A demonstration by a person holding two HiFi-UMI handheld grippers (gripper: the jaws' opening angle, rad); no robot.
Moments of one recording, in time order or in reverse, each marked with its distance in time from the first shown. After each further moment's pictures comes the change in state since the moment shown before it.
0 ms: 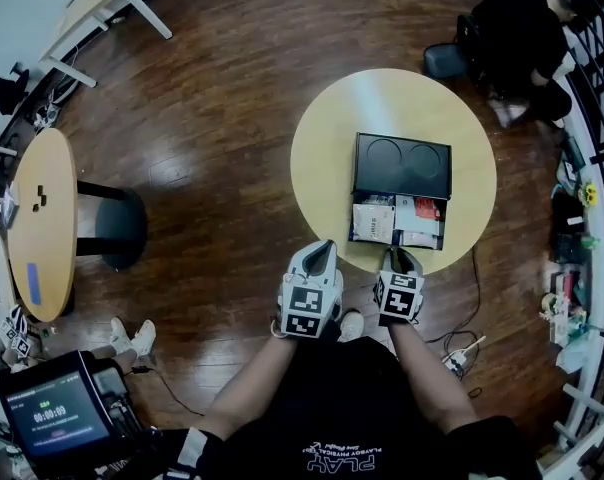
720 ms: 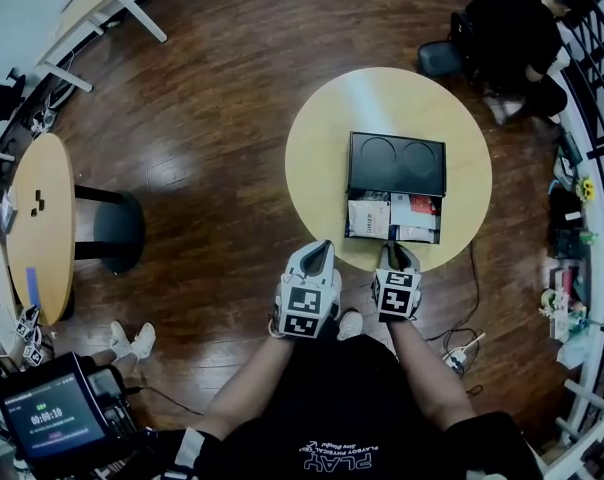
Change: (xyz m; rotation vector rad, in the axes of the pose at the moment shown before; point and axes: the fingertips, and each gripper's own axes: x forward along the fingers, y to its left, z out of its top) left arm 0.002 -0.003 -0.004 0.037 0.007 -0.008; right arm 0.004 0.000 0.004 -0.056 -0.028 -0.003
